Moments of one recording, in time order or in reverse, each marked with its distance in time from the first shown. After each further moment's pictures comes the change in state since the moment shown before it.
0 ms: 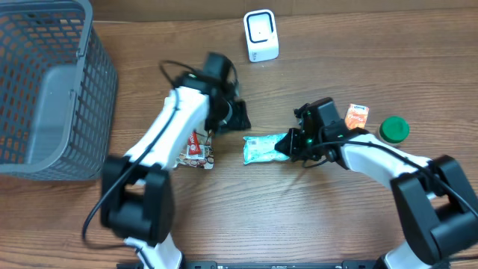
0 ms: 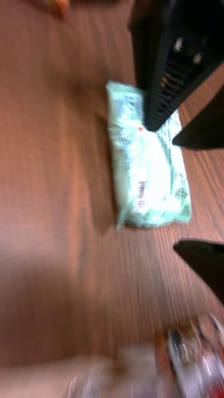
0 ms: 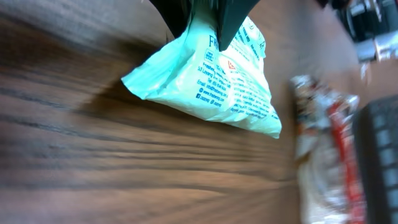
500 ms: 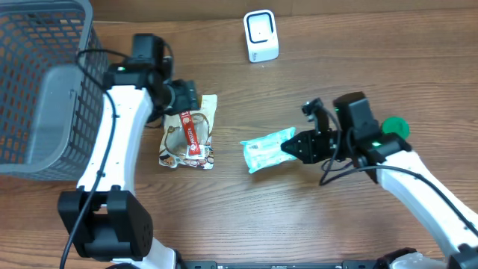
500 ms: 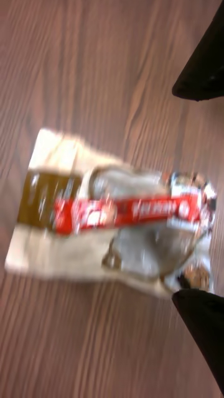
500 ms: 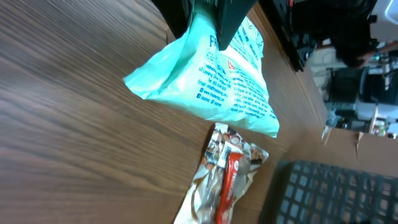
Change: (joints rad) left arm 0.280 -0.098 0.056 -0.083 -0.254 0.034; right arm -0.069 -0.360 -0.002 -0.257 -0.167 -0.328
